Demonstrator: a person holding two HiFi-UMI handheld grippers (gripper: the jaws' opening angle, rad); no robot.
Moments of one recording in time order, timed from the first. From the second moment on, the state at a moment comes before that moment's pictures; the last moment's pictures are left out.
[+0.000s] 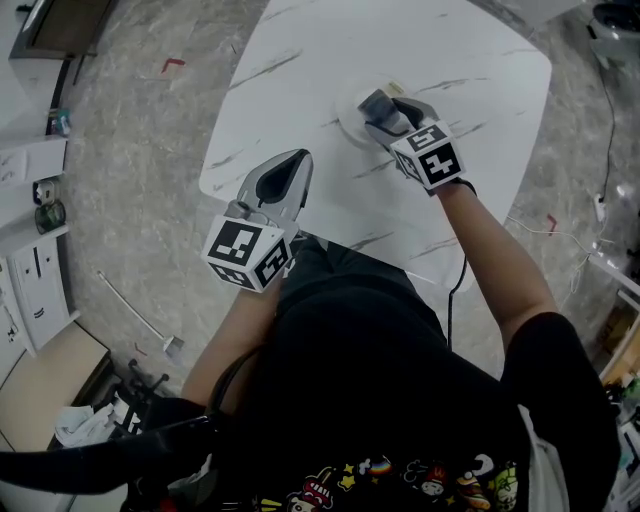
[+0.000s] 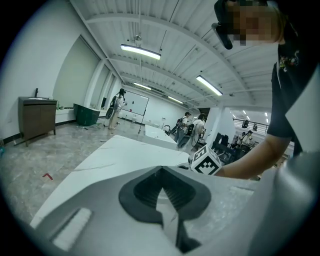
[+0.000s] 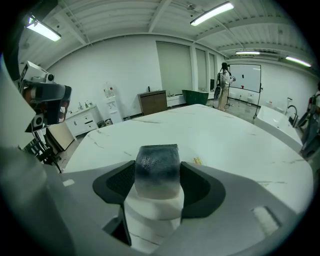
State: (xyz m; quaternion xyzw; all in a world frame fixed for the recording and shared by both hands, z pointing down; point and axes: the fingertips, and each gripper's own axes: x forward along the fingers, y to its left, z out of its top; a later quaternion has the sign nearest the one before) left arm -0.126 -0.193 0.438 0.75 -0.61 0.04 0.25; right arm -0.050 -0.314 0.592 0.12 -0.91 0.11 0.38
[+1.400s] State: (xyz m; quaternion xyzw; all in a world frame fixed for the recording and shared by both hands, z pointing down) left arm -0.140 -0.172 0.447 0.73 -0.63 0.03 0.26; right arm -0.066 -0.320 0.614 0.09 -0.89 0.07 0.43
